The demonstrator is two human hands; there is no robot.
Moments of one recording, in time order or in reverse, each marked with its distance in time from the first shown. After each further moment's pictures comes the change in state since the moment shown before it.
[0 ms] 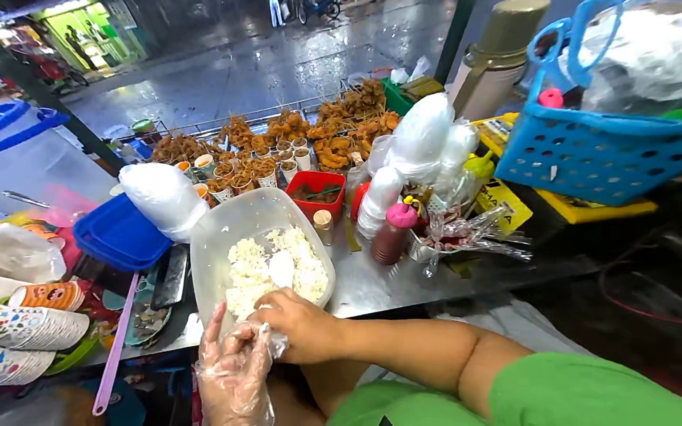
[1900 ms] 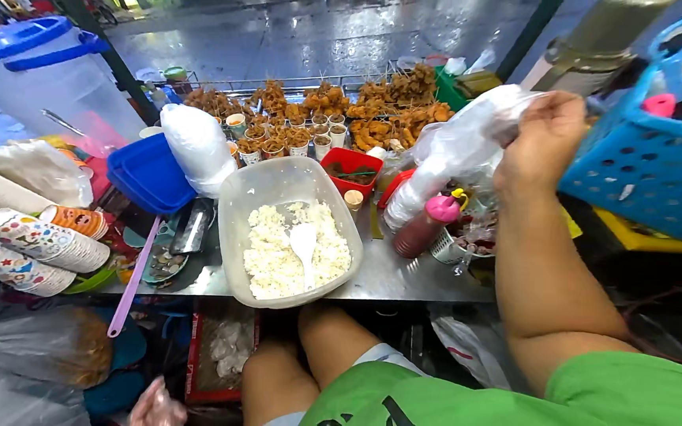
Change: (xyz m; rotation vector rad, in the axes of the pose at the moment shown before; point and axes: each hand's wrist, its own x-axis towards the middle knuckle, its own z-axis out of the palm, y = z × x) left_hand -0.085 -0.047 -0.158 0.475 0.541 -0.077; right_hand 0.015 0.051 -0.255 -0.073 1.101 0.264
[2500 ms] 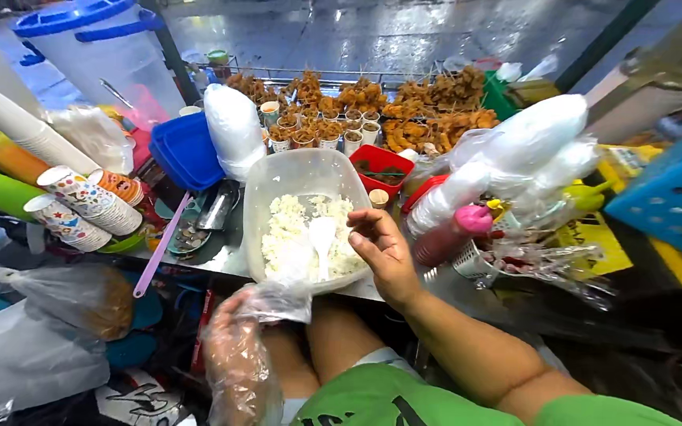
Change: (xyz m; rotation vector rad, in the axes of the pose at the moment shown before) left_hand -0.016 0.087 0.097 -0.416 -0.203 -0.015; right_hand -0.199 -0.034 0.079 0.461 -0.802 0.115
